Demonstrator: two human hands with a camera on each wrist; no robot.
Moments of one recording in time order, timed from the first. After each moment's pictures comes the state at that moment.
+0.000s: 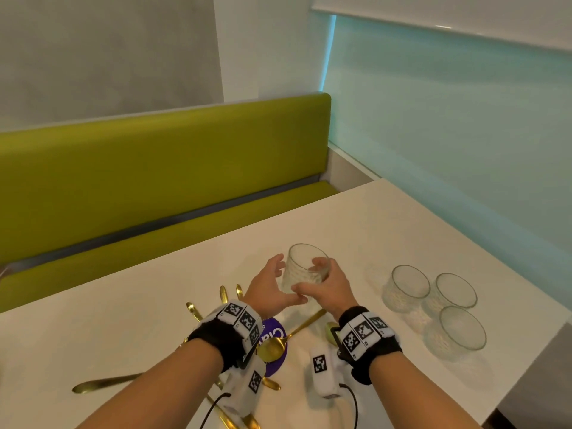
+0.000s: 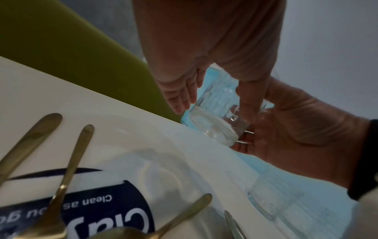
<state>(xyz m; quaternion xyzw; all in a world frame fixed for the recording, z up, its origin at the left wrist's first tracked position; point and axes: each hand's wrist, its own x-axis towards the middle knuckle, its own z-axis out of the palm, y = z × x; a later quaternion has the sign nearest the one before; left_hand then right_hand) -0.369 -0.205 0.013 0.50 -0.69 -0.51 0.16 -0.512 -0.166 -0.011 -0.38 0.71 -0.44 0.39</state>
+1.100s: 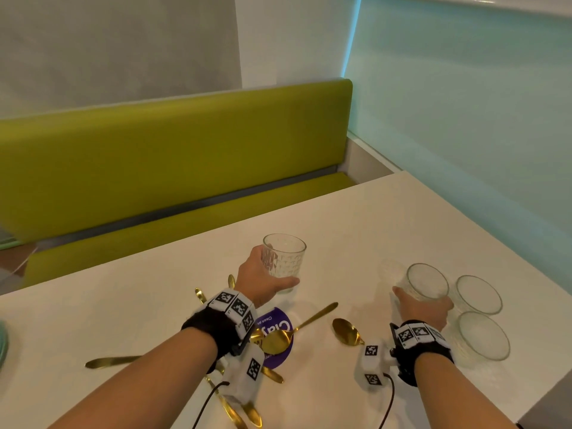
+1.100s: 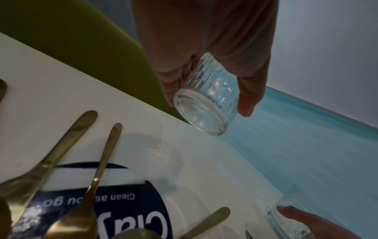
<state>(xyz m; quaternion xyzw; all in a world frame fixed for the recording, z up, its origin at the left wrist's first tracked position) -0.355 -0.215 0.007 0.59 -0.63 -0.45 0.23 -0.625 -0.124 -0.063 -0.01 0.86 -0.48 0.17</state>
